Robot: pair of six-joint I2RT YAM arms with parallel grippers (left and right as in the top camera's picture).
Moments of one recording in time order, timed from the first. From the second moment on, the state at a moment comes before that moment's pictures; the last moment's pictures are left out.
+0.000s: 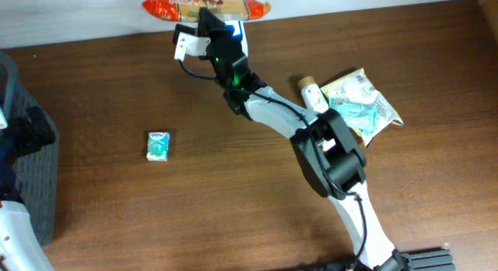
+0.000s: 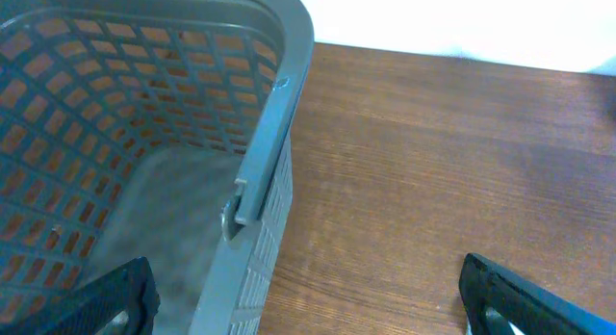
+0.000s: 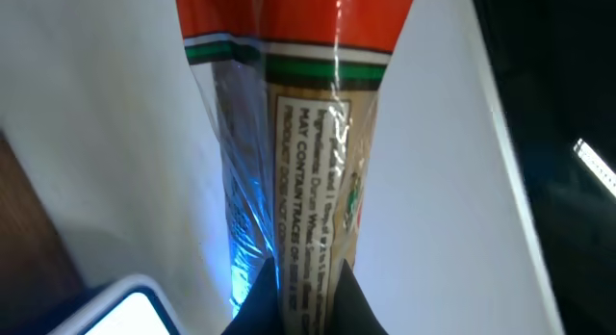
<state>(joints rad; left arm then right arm) 0.53 1.31 1.45 -0.79 0.16 0.24 0.54 2.38 1.80 0.66 0.26 -1.21</state>
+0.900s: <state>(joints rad) 0.53 1.31 1.45 -0.79 0.16 0.24 0.54 2.16 1.79 0.05 0.28 -1.06</state>
